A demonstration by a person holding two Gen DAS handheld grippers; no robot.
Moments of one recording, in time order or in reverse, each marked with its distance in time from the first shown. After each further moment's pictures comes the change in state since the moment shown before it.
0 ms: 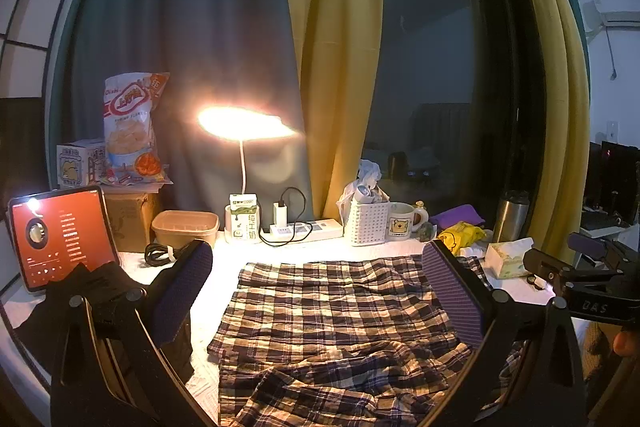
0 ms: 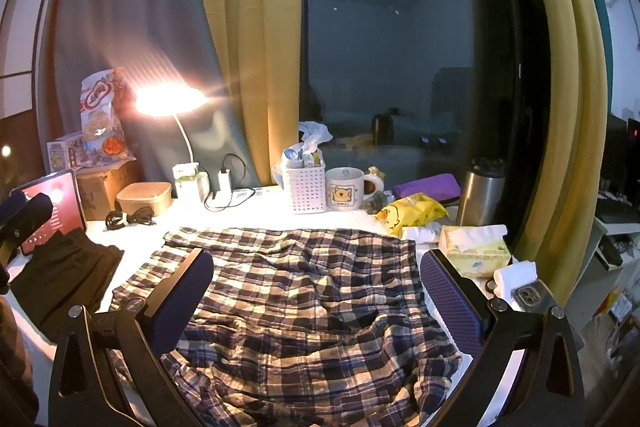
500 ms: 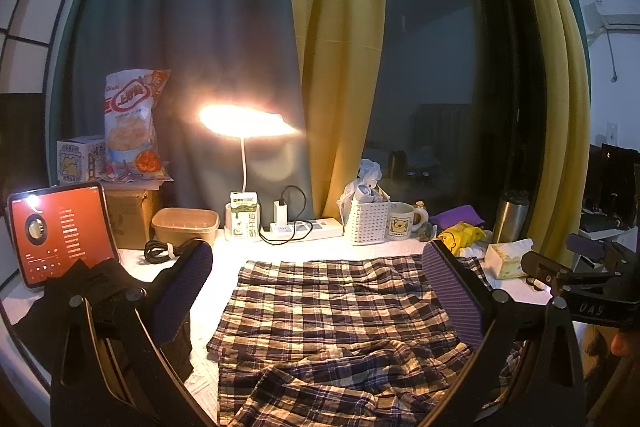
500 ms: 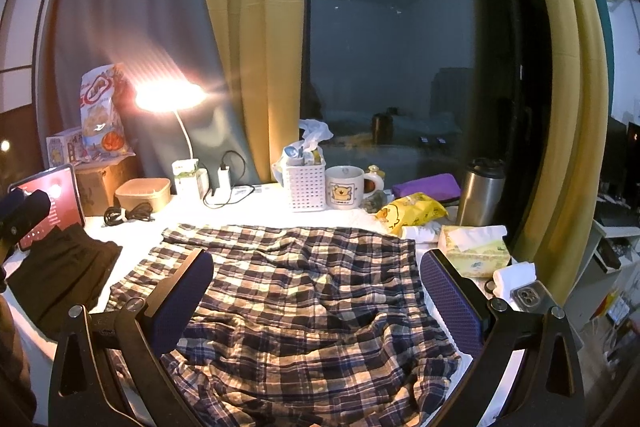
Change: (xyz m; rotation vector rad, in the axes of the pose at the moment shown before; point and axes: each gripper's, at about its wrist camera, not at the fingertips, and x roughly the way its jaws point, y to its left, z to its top) left arm 0.000 0.001 -0.002 -0.006 0.003 -0.001; right arm 0.004 0.003 -0.003 -0.009 0.009 0.001
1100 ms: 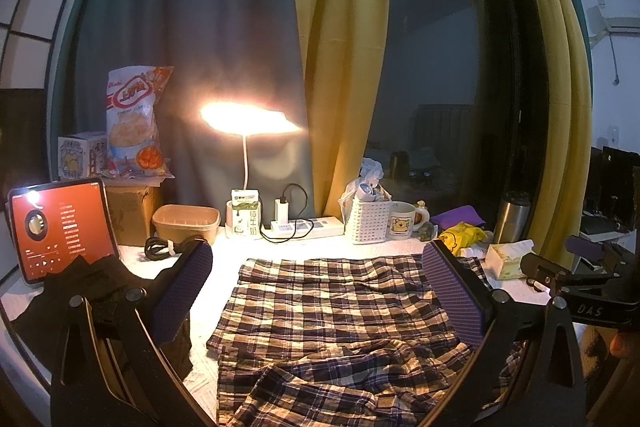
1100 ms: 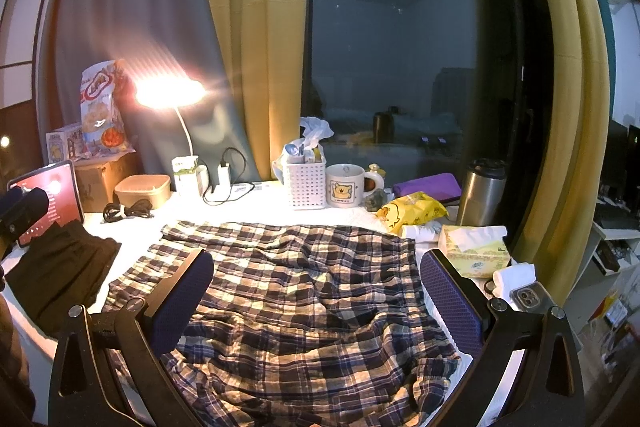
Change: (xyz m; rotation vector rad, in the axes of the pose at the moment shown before) left arm 0.001 0.002 -0.001 -0.015 0.006 0.005; right arm 0.002 0.002 -0.001 -0.007 0.007 -0.002
